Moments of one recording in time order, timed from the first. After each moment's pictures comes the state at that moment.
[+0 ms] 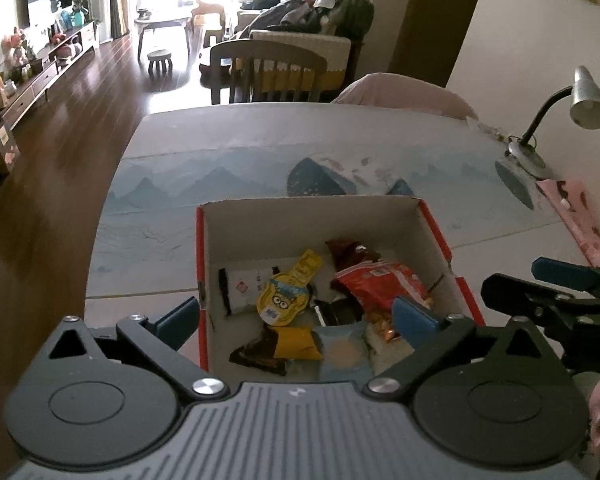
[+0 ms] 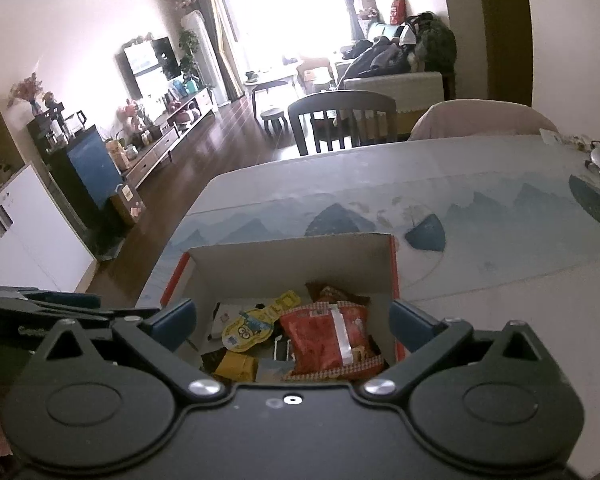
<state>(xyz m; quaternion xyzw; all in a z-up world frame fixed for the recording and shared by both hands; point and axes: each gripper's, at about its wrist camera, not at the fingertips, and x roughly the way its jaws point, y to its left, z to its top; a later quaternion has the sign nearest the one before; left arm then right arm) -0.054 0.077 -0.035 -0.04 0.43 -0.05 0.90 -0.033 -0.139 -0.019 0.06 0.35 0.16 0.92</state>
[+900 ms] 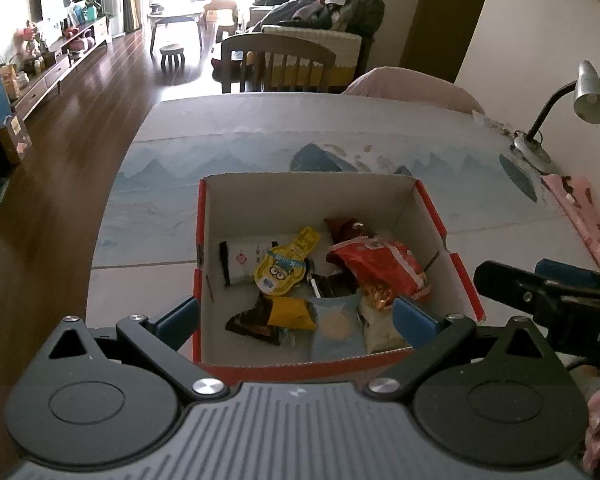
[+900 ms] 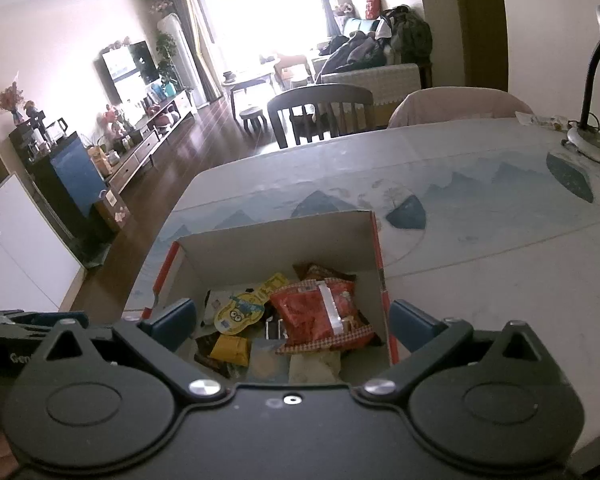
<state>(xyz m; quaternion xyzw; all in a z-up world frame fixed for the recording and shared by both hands) -0.084 0.064 -0.038 -0.04 0.44 -0.03 0.90 -0.053 -0.142 -0.027 0.07 0.36 0.13 0.92</state>
